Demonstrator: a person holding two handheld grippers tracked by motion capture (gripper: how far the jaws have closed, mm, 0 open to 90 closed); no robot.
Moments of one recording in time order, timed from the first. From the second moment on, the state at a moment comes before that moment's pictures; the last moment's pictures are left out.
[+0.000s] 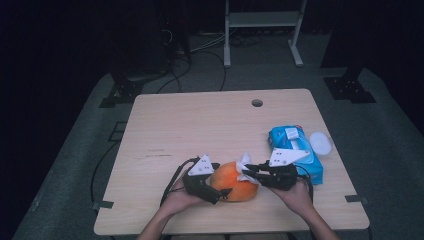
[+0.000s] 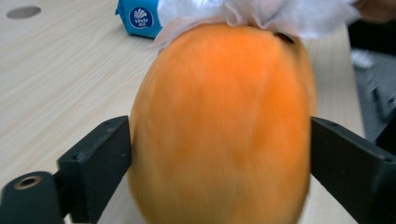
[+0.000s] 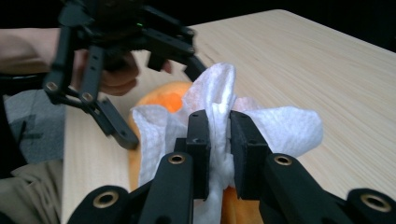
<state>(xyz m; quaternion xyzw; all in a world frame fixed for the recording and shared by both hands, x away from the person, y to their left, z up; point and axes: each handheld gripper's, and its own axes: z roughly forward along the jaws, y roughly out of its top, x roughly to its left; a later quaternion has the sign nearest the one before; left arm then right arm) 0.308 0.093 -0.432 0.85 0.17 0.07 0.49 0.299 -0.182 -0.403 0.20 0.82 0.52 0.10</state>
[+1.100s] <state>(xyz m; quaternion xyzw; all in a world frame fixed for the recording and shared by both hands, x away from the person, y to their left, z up) 0.300 0.073 -0.429 0.86 0.17 0.09 0.48 0.289 -0.165 -0.393 0.16 0.83 0.52 0.11</state>
